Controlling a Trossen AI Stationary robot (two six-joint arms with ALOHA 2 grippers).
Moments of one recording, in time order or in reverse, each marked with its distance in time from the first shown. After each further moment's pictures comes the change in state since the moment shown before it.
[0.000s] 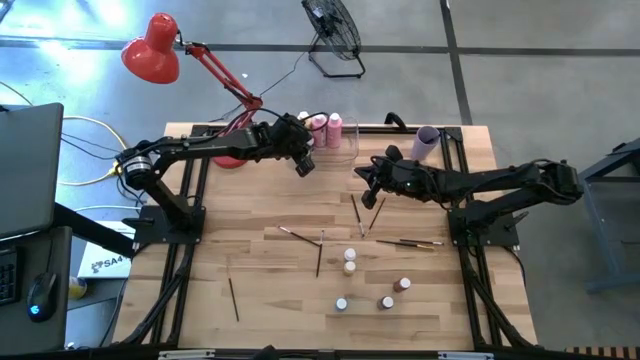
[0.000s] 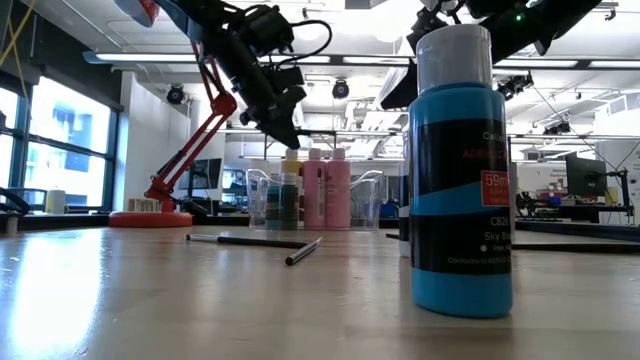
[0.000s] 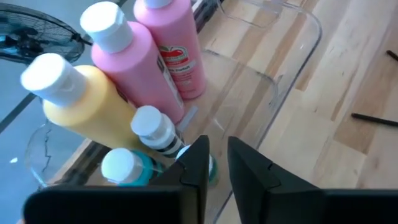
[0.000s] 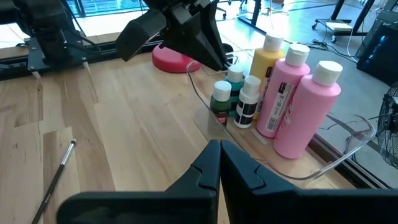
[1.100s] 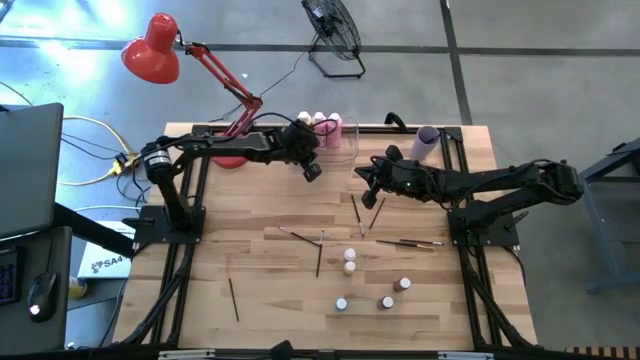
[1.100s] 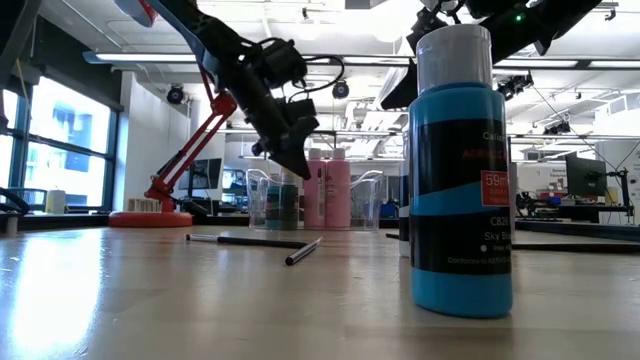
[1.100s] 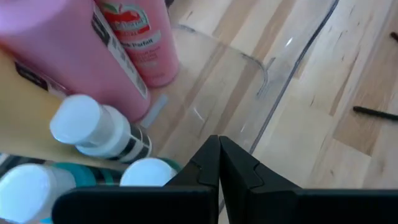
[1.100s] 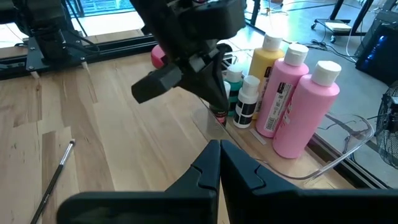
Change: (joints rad) left arm 0.013 0.159 -0.001 0.107 0.109 -0.035; right arm 0.000 0.000 0.000 -0.001 0.003 0.000
